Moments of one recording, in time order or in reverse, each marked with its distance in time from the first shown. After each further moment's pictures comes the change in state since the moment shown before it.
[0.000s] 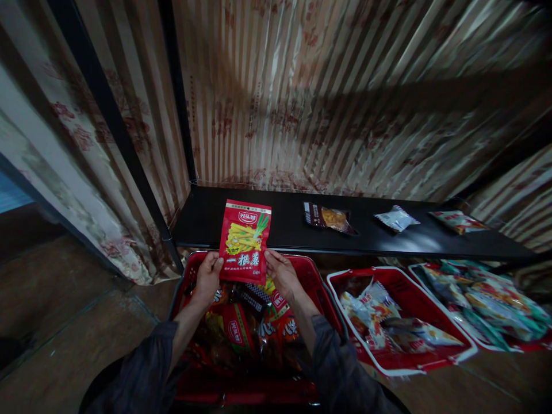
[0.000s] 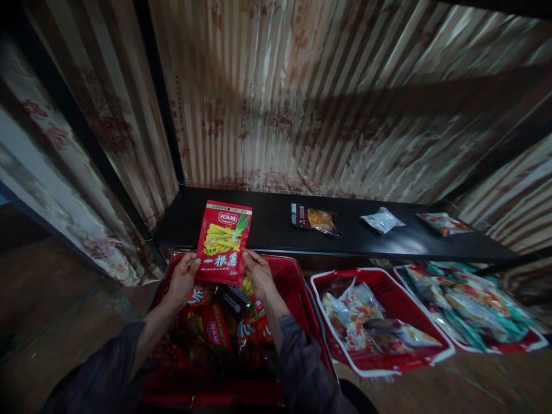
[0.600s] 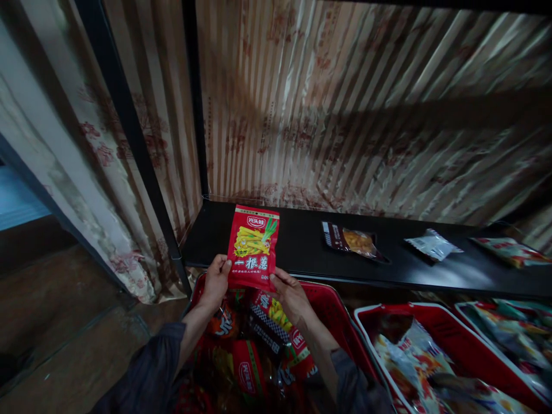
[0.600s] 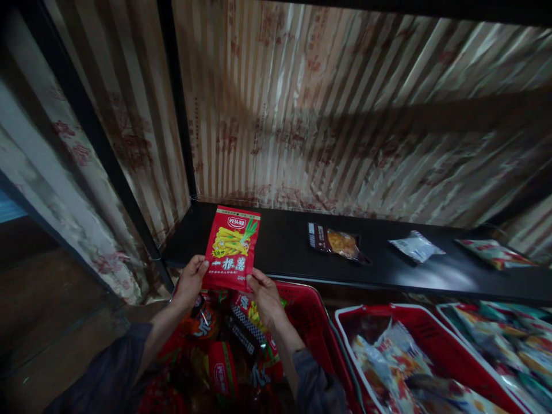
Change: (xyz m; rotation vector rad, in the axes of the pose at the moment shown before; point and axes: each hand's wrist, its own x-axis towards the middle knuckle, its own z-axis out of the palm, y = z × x) left_hand 0.059 0.003 -0.005 0.036 0.067 0.076; right_hand 0.019 0.003 0.019 -0.105 -0.092 0.016
